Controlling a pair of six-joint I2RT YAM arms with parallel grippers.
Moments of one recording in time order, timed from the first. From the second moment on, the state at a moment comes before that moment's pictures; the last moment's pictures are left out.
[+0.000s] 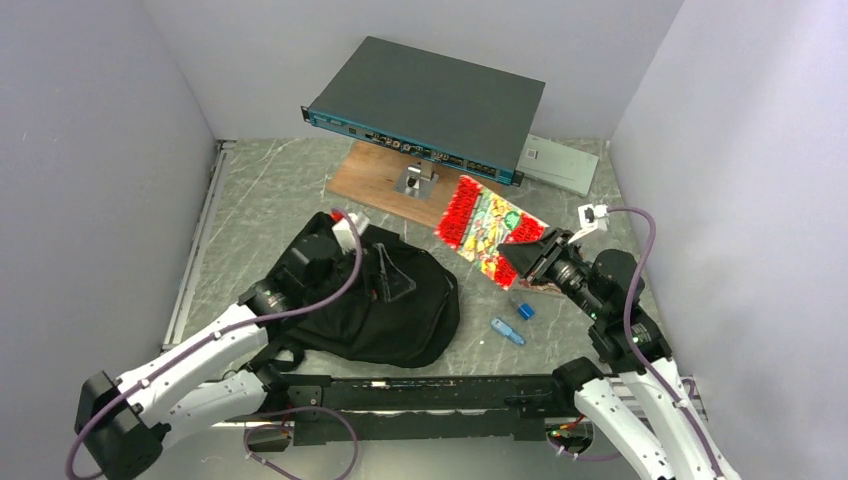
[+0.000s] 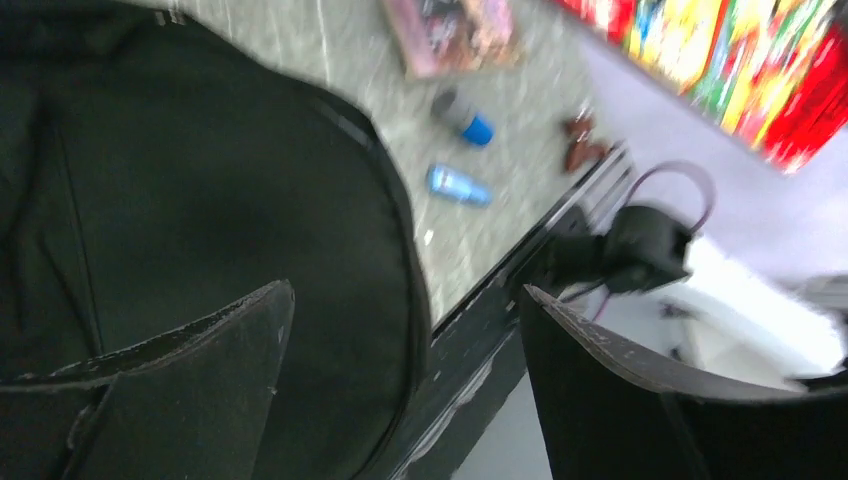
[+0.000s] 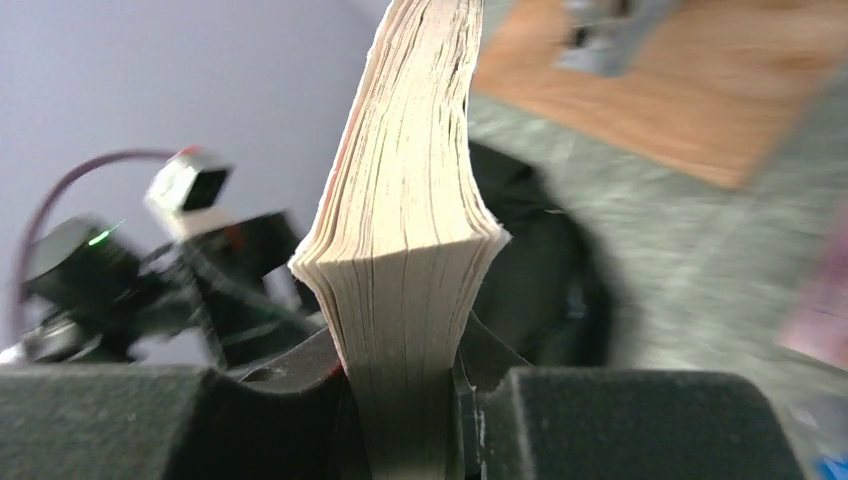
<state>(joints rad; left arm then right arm) -0.68 0.91 0.68 -0.12 0.30 -0.74 0.40 0.52 0.68 -0.23 -0.30 0.81</state>
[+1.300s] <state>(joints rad) -1.11 1.30 1.16 -0.69 -0.67 -0.42 0.40 0.65 0.71 -0.59 -0.41 0.69</state>
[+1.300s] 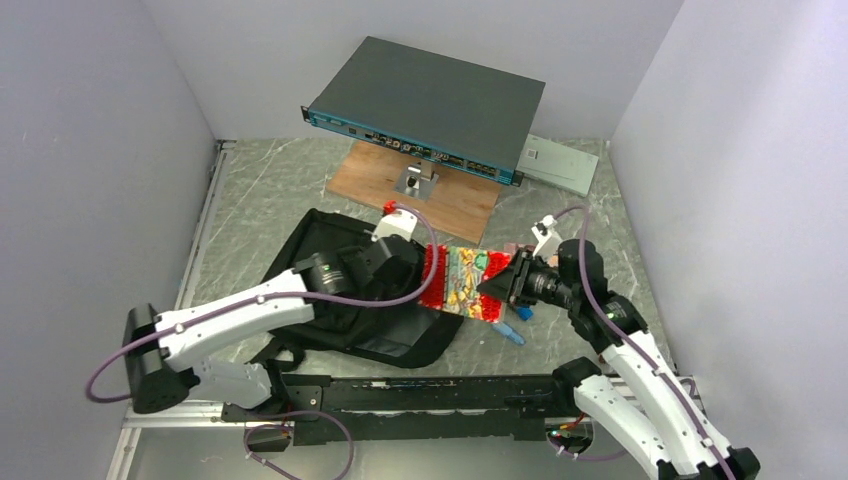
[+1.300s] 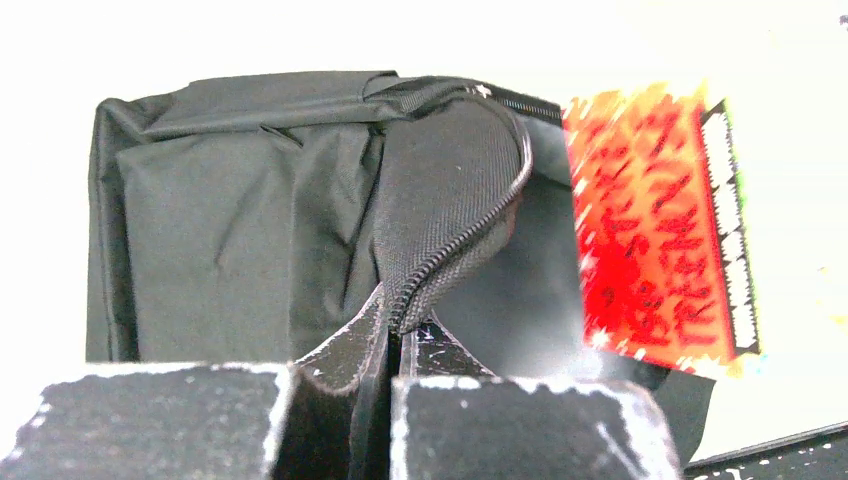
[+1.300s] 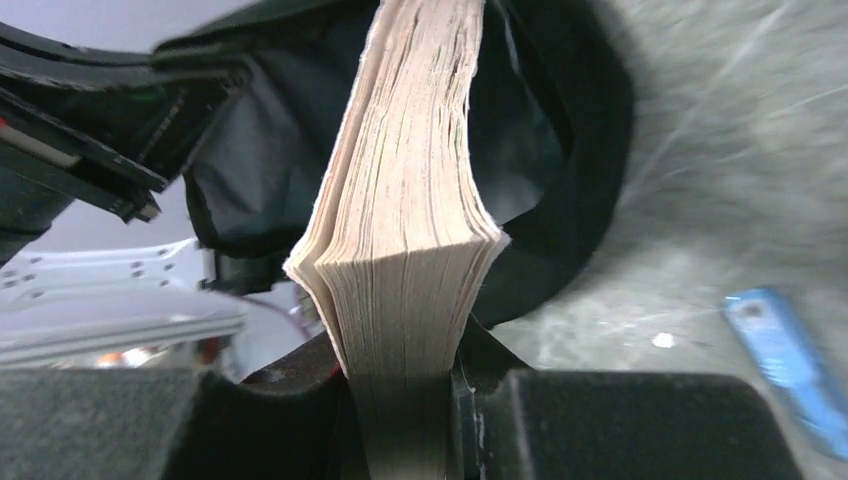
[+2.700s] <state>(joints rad) -1.09 1.15 1.14 -0.66 -0.51 -0.33 0.88 1.74 0.54 0.82 -0.24 1.35</state>
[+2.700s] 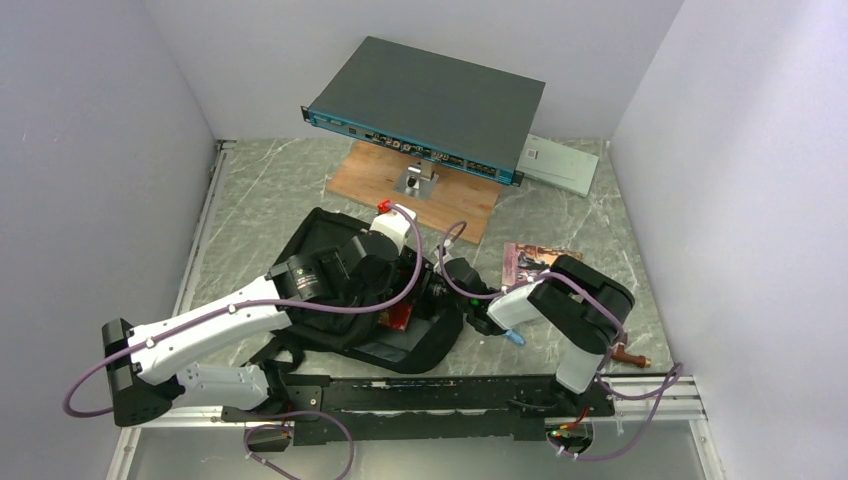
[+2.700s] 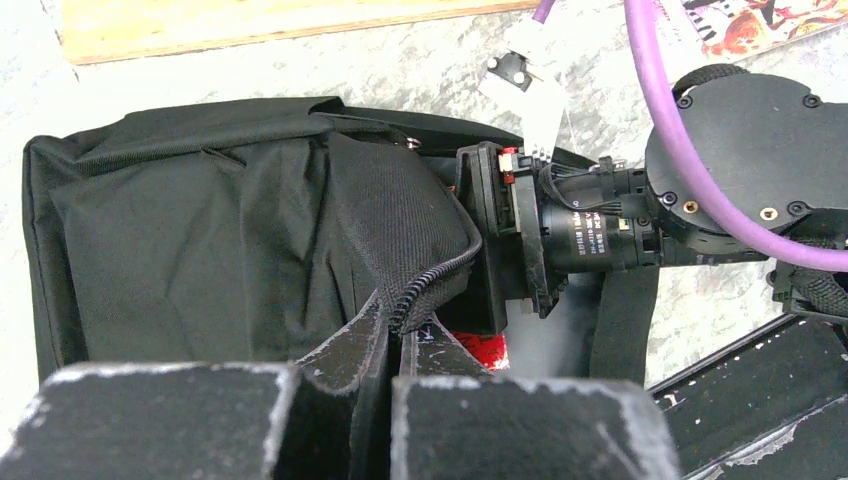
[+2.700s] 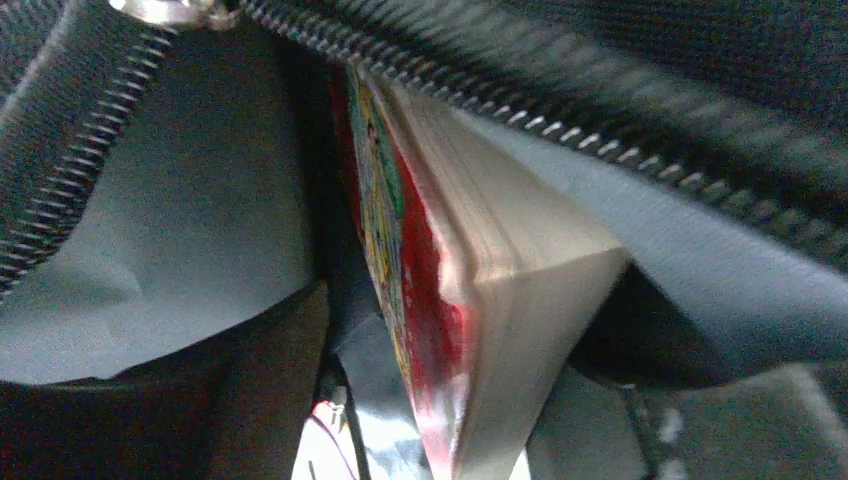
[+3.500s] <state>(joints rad) -1.09 1.16 1.13 -0.63 -0.46 -0.35 0.91 1.76 0.64 0.74 -0.27 1.17</state>
